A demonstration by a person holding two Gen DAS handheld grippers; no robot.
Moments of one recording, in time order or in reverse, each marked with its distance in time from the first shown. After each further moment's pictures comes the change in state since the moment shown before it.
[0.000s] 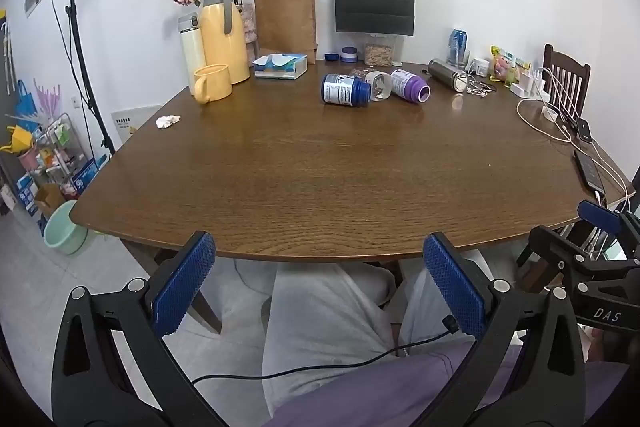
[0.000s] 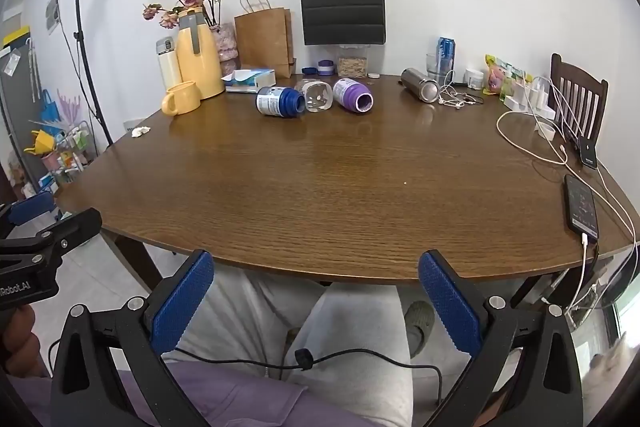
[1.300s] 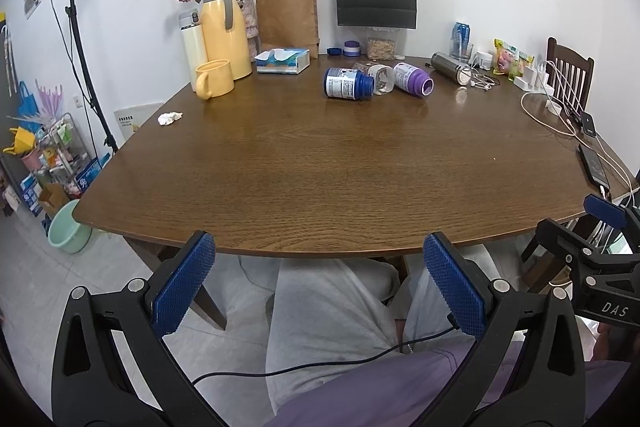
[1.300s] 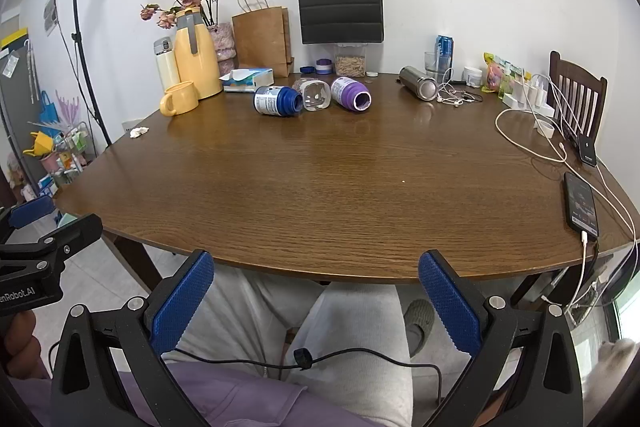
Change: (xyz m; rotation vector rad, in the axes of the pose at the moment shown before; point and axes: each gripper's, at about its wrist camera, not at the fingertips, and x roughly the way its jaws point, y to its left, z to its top) left arm 0.002 0.003 -0.002 0.000 -0.013 0.008; right arm 0.002 -0.006 -0.001 0.012 0.004 -0.001
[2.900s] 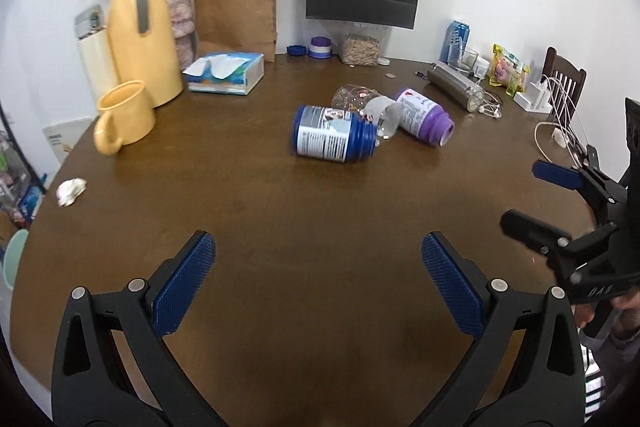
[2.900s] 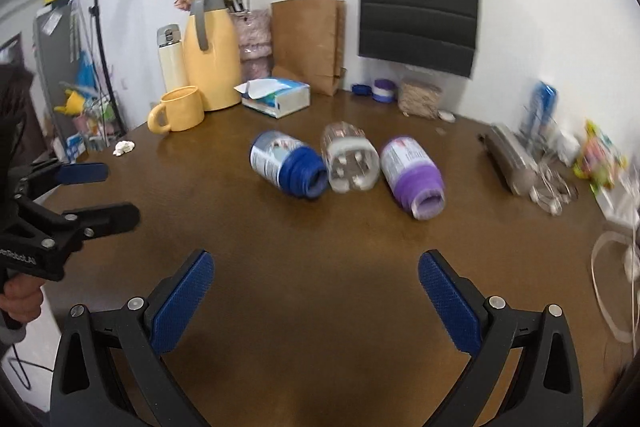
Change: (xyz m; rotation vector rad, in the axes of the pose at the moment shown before) left arm 0.207 0.018 0.152 0.028 0.130 -0.203; right arm 0.214 -0.006 0.176 -0.238 0.020 0.189
